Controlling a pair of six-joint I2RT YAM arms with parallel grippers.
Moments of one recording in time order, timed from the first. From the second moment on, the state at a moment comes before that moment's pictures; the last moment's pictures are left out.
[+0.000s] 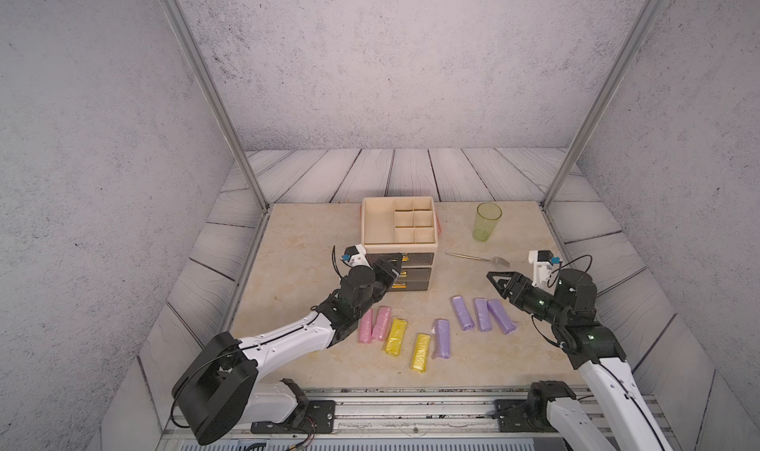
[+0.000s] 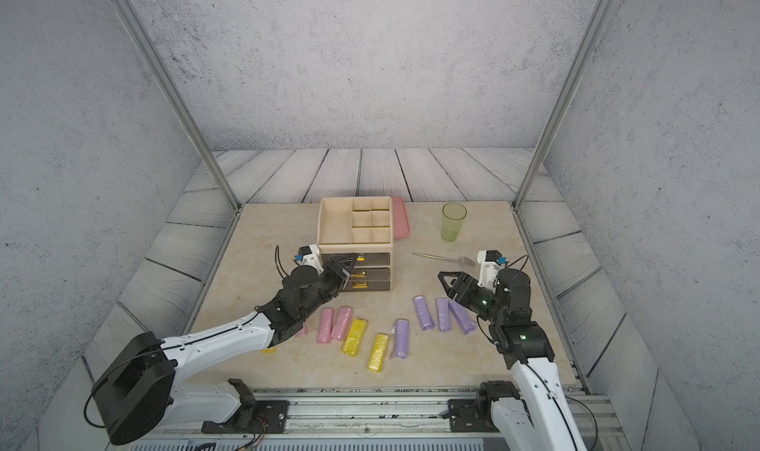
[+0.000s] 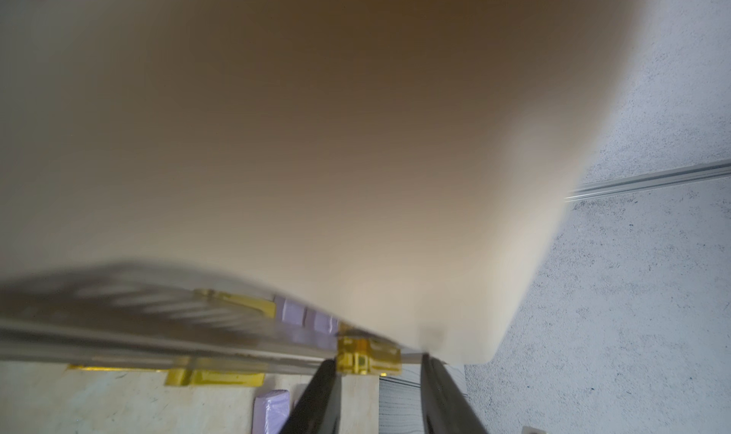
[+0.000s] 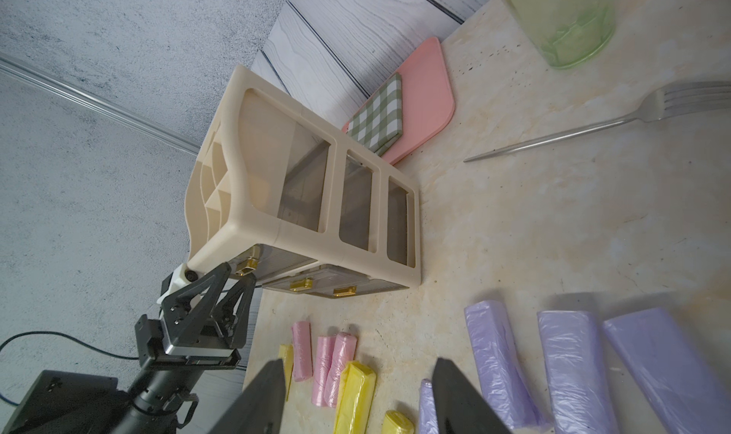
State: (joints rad) left arm -0.78 1.31 0.64 0.50 -0.17 -1.34; right arm 0.07 0.68 0.64 -0.41 -0.55 0.71
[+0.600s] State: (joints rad) left arm -0.78 1.39 0.65 0.61 -0.21 -1.38; right arm 0.07 0.68 0.62 -0.41 -0.58 0.71
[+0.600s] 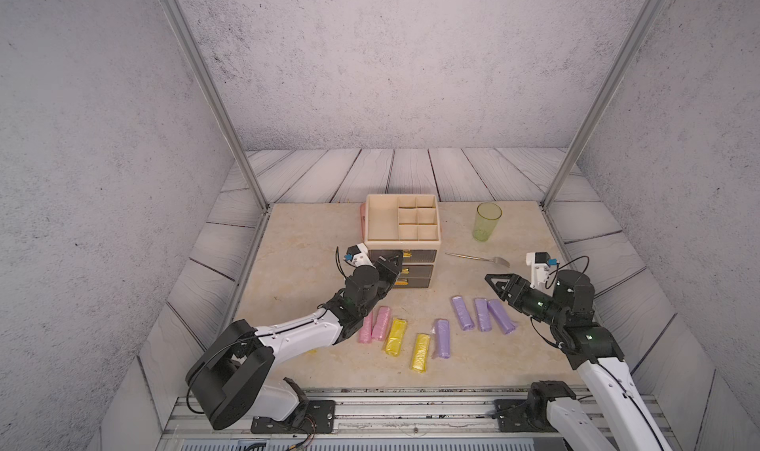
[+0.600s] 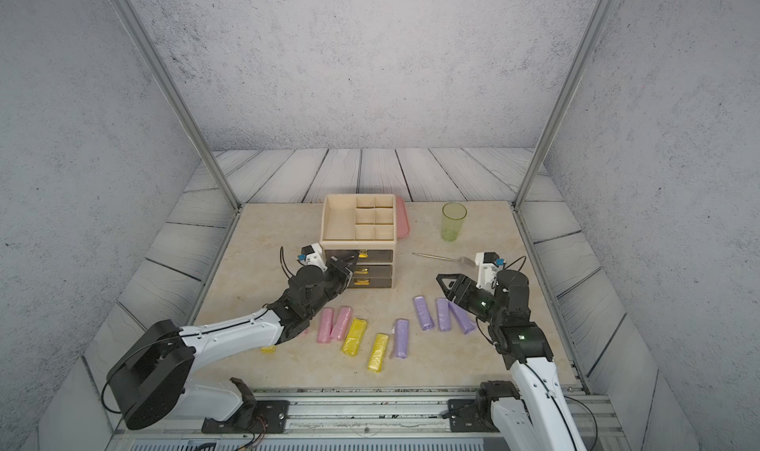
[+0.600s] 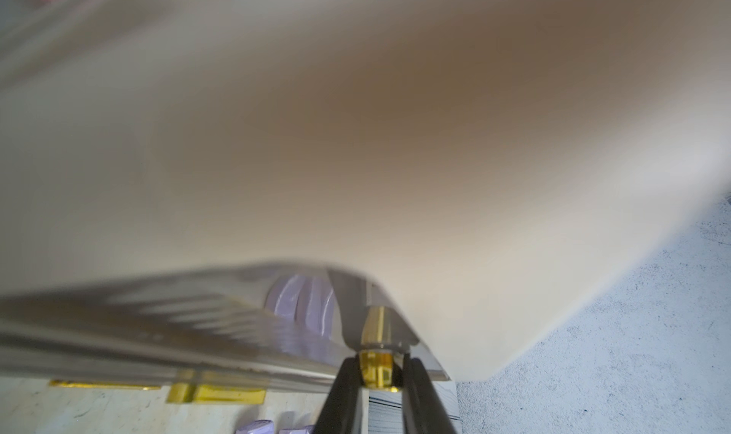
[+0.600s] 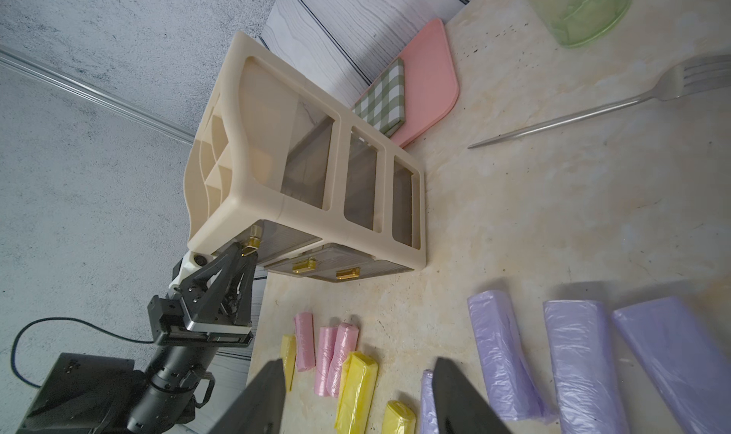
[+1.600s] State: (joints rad) left arm -0.82 1.19 0.48 0.60 -0.22 -1.57; right arm 0.08 0.71 0.57 -0.33 -0.62 0.74
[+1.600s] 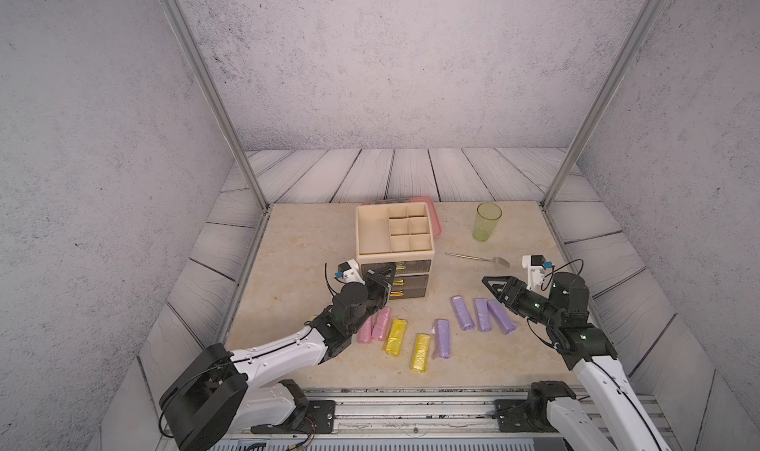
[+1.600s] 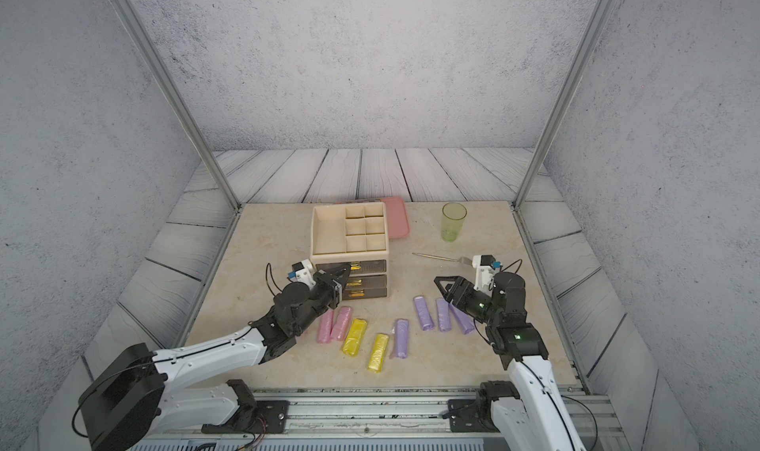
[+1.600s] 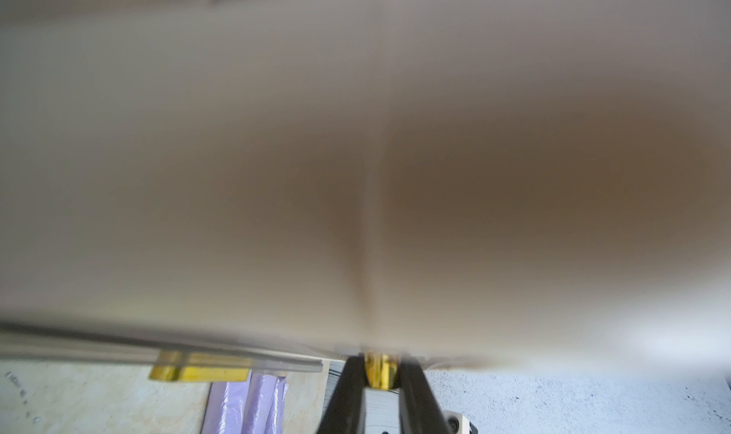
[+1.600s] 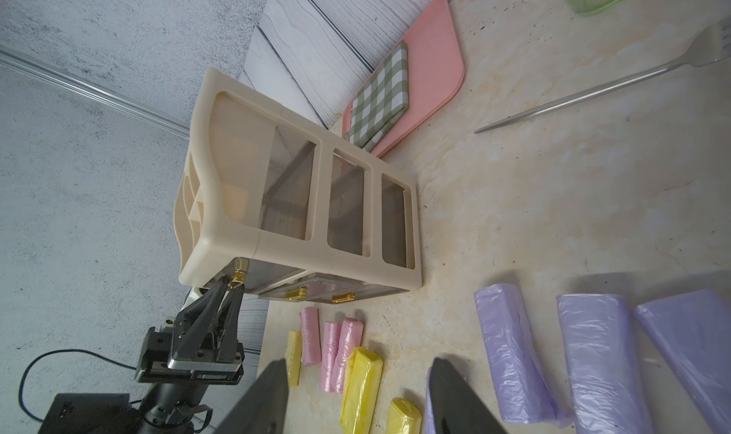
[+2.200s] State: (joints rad) left arm -0.82 1.12 0.44 0.56 -0.22 -1.61; right arm 0.50 1.29 1.15 -0.38 -0.39 0.54
